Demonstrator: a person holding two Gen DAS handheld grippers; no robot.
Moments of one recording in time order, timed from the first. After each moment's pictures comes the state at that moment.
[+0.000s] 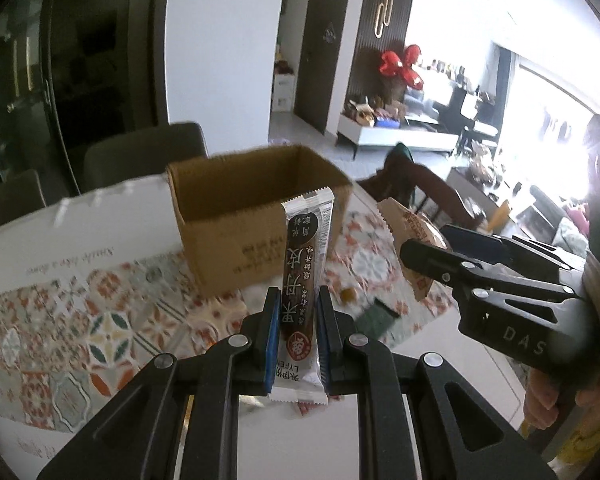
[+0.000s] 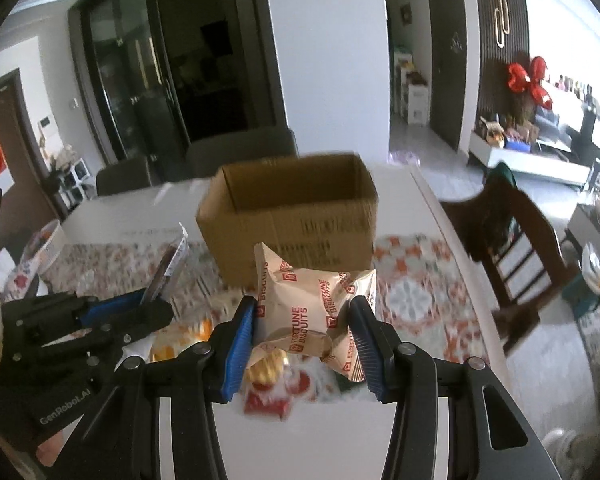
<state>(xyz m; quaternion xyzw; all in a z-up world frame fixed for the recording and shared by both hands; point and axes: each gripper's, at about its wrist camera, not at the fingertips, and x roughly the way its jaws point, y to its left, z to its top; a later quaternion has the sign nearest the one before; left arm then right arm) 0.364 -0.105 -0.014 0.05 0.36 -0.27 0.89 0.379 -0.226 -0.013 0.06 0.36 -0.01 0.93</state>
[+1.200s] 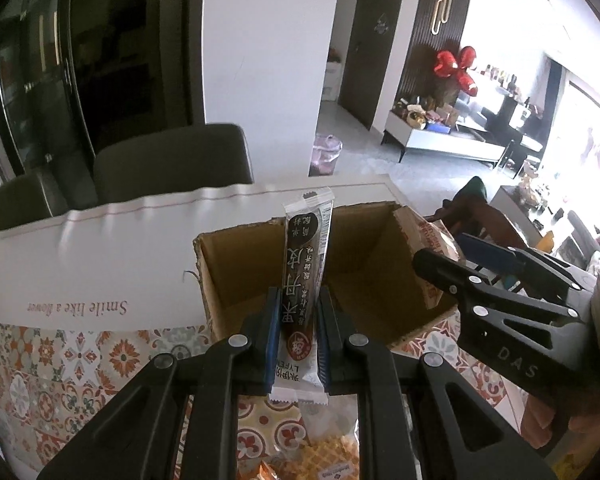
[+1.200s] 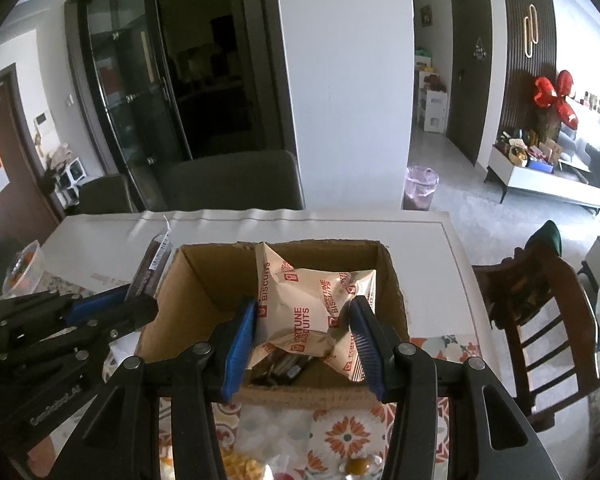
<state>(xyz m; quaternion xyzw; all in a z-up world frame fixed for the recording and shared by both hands) 0.547 -0.136 -0.022 0.03 0.41 -0.20 0.89 0.576 -0.255 -0.019 0.04 0.38 0.01 0.92</state>
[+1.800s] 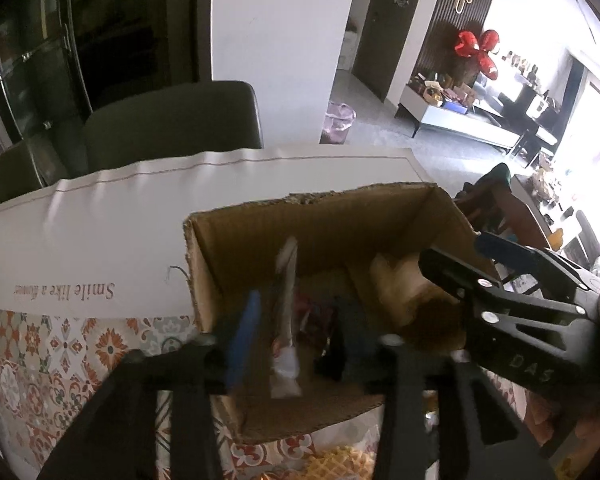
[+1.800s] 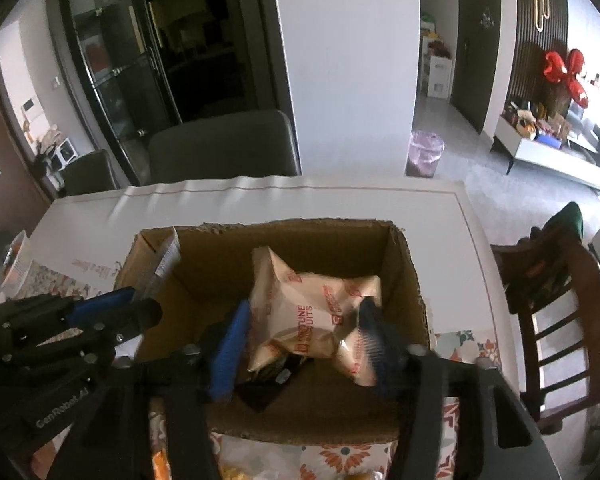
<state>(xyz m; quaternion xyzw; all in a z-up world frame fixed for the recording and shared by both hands) 0.591 -0.142 -0.054 0.03 0.47 -0.18 0.86 0.621 -0.267 -0.057 0.06 0.44 0.00 0.90</state>
